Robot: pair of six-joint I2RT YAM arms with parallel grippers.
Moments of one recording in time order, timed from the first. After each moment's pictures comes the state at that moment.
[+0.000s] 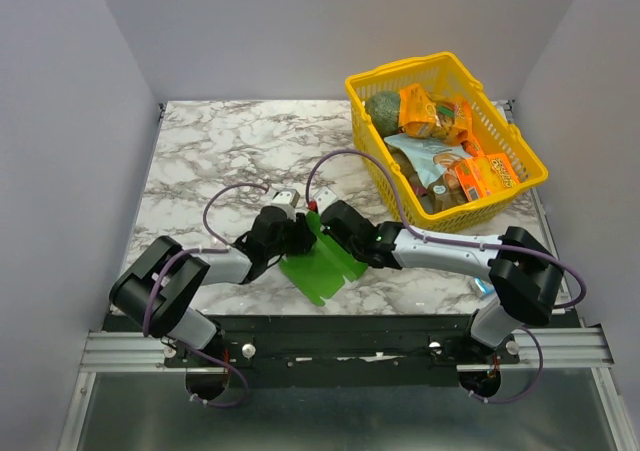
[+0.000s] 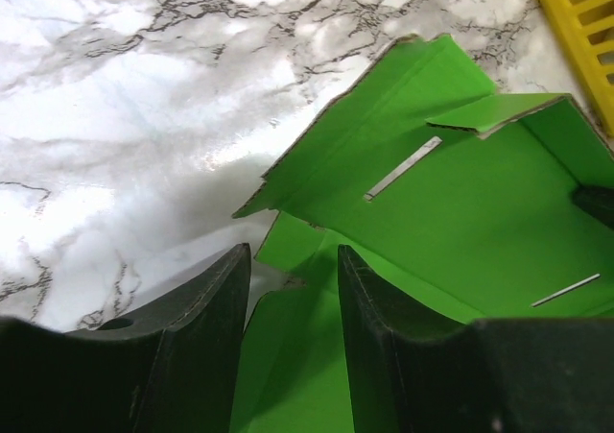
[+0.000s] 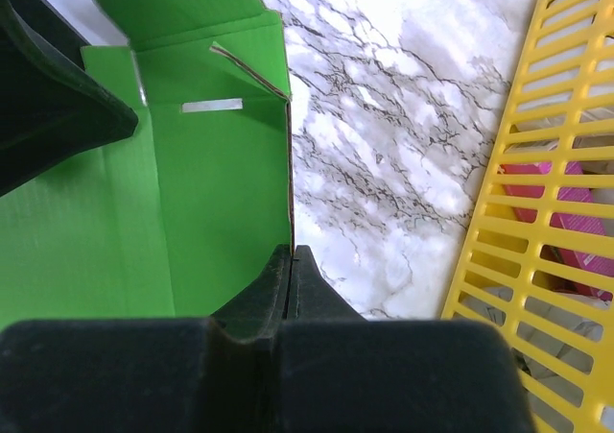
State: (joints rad) left arm -0.60 1.49 0.43 0.52 0.06 -0.50; right arm 1.03 1.61 1.00 -0.21 0.51 -0.03
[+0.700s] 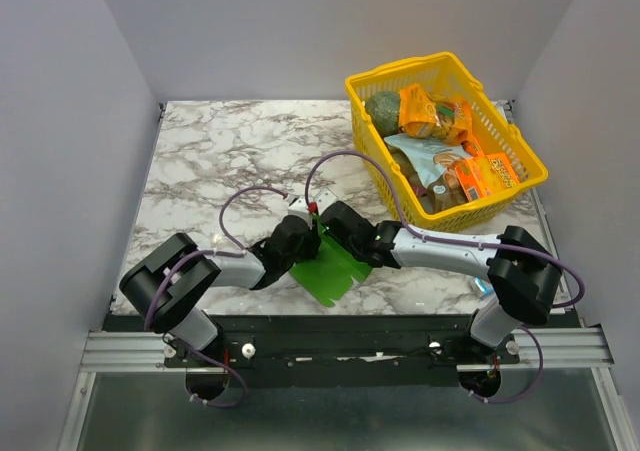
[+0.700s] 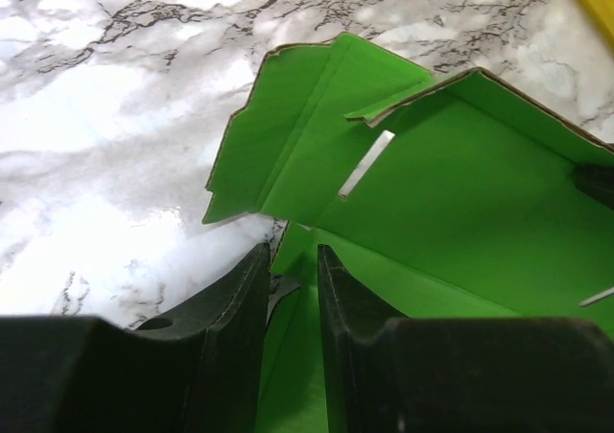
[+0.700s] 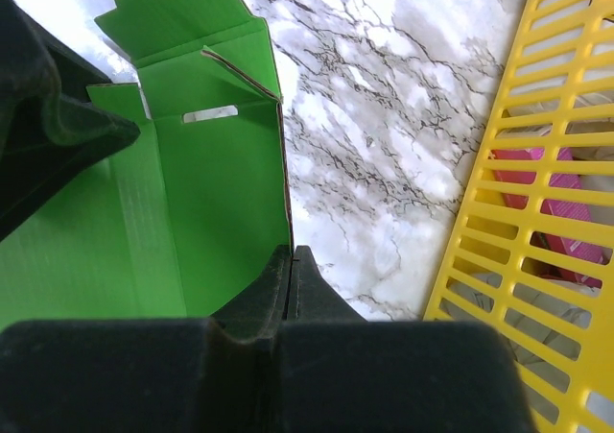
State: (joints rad) left arm -0.78 1.53 0.47 0.52 -0.18 -0.45; right arm 1.03 1.62 1.01 -0.26 0.51 -0.04
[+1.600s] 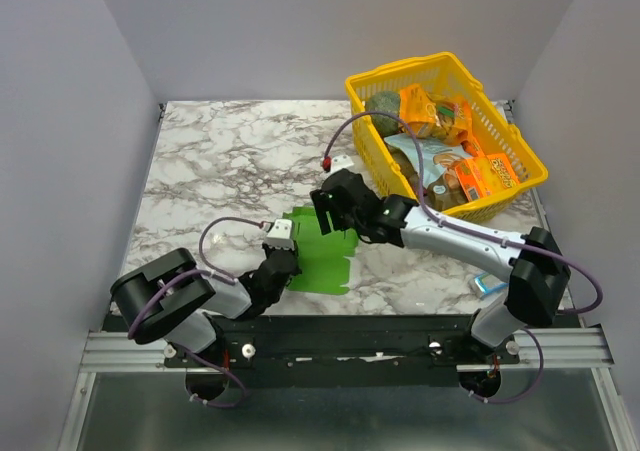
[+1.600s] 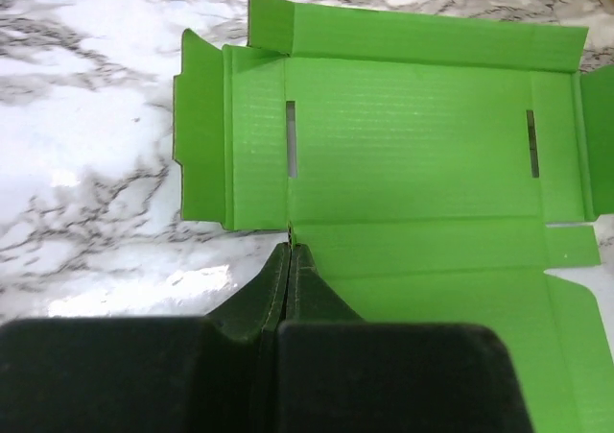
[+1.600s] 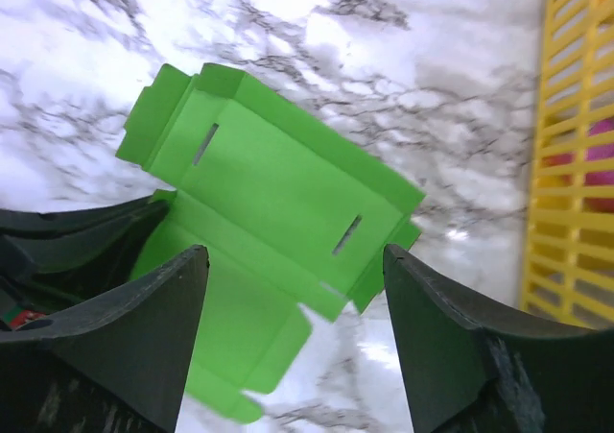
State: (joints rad) left arm -0.92 1.47 0.21 0.82 -0.60 -0.46; right arm 0.98 1.59 1.24 -0.40 0.43 0.32
